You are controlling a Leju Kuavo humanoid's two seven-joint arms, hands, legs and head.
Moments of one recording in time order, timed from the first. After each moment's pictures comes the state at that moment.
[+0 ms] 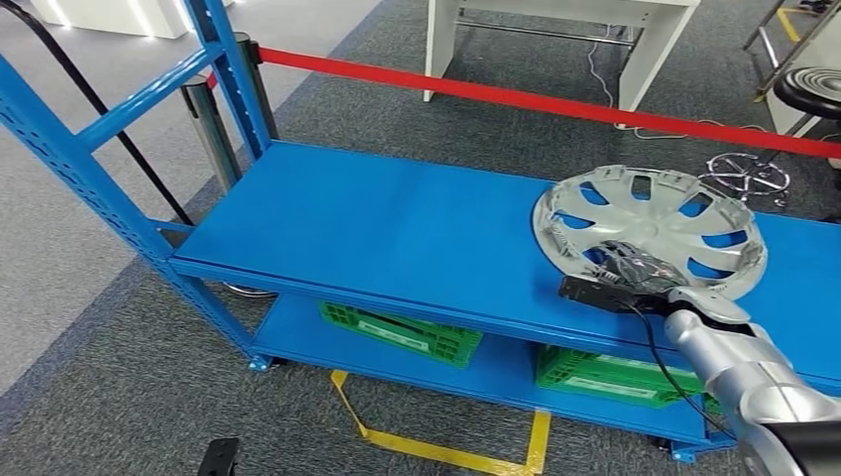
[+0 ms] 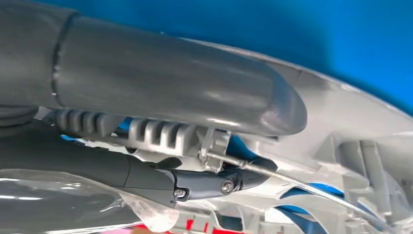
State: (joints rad) left arm -0.11 -0.07 -0.40 -0.18 0.52 0.28 -0.26; right arm -0.71 -0.22 0.13 -0.41 1.11 -0.01 -0.28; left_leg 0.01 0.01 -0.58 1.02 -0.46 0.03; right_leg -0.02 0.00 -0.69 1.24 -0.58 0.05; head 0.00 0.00
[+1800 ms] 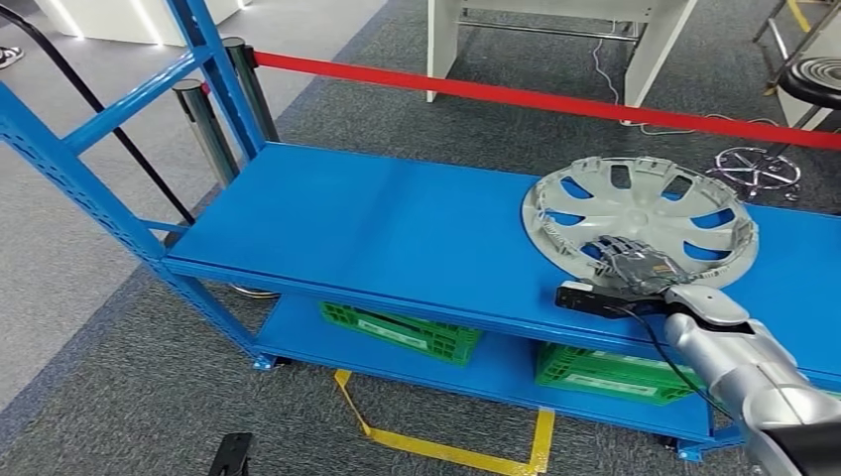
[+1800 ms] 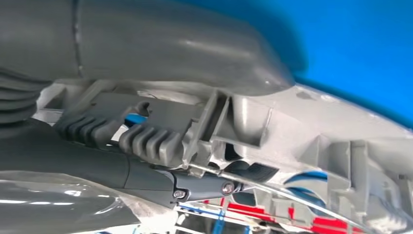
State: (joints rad) left arm -0.13 -0.08 -0.44 -0.18 0.53 0.29 -0.26; right arm -0.71 -0.24 0.26 -0.44 1.15 -0.16 -0.27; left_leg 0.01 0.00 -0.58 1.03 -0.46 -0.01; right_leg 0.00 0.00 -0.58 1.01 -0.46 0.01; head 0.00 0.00
